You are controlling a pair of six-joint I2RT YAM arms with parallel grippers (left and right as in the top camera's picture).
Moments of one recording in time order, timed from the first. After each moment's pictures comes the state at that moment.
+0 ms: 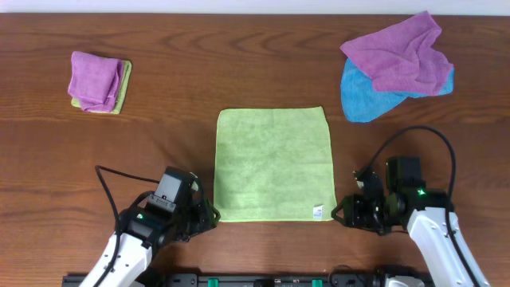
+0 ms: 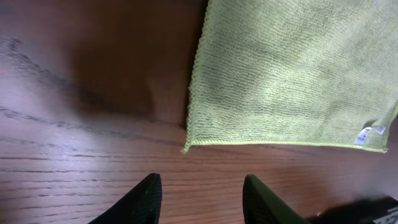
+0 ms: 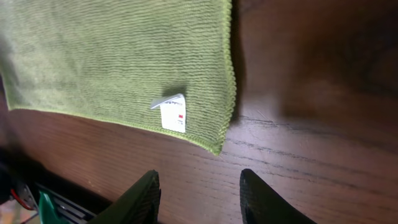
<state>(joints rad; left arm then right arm) -0.42 0.96 0.44 -0.70 0.35 -0.78 -0.04 1.15 0.53 -0.89 -0.48 0.10</state>
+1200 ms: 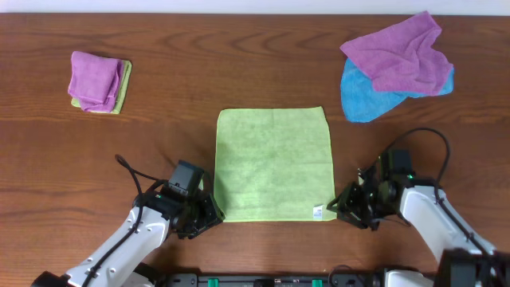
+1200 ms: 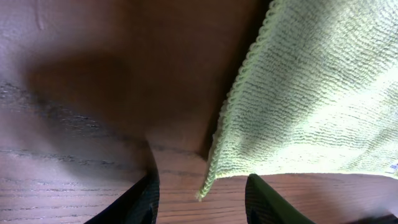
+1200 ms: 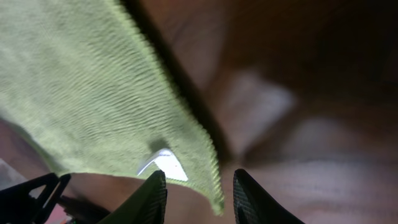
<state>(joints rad) -0.42 1.24 0.44 -0.57 0.38 -0.86 -0.04 1.40 0.53 -0.72 -0.53 0.49</state>
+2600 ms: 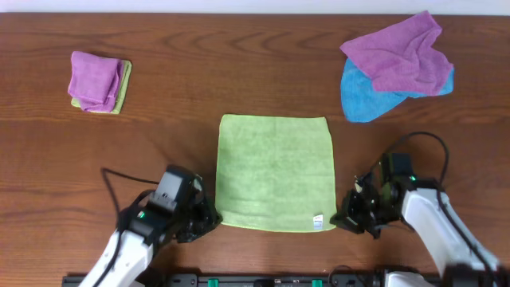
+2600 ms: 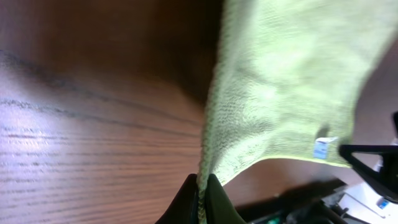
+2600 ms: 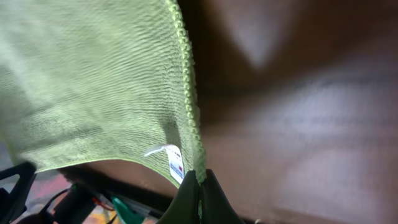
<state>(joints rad) -0.42 0.93 0.45 -0.68 0.47 -0.89 -0.04 1.28 0.54 -0.91 -0.58 0.41</state>
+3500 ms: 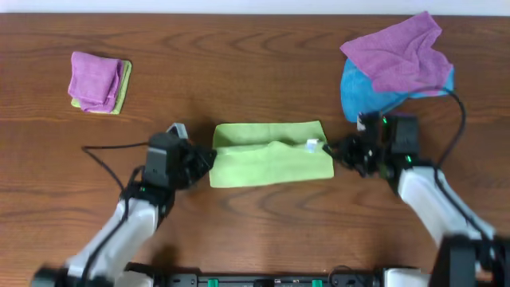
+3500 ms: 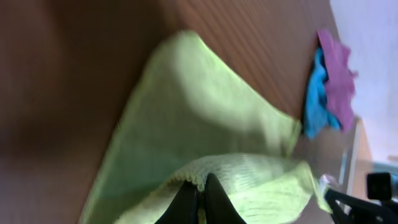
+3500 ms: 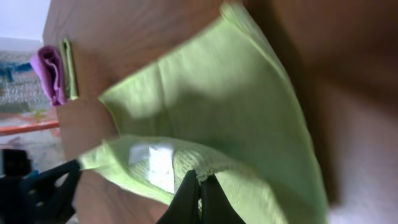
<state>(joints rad) -0.22 1.31 0.47 0.09 0.38 -0.95 0.01 1.49 0.71 -0.22 -0.66 0.59</state>
